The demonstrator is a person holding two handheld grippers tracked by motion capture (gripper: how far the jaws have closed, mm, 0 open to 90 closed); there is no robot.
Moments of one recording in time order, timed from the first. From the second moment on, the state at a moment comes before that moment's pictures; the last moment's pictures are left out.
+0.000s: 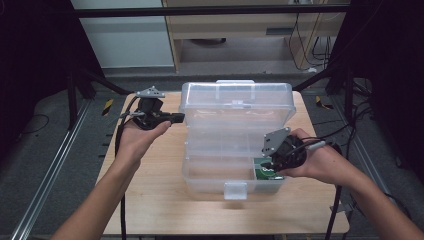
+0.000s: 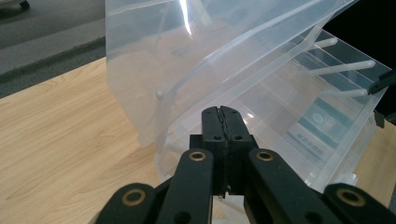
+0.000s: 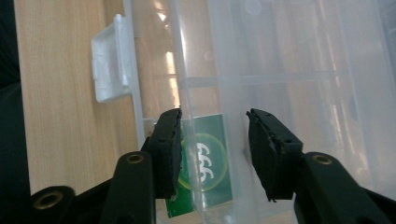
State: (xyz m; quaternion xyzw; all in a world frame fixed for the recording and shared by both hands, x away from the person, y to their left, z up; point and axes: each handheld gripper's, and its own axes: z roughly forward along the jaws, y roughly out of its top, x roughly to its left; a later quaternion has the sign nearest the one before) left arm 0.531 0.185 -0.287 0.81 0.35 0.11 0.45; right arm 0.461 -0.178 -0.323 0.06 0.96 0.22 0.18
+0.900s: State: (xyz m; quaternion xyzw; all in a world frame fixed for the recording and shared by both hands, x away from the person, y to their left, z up) left arm 0.509 0.189 -0.300 0.81 0.34 0.10 0.47; right arm 0.447 -0.182 -0.335 0.06 0.96 0.22 0.18
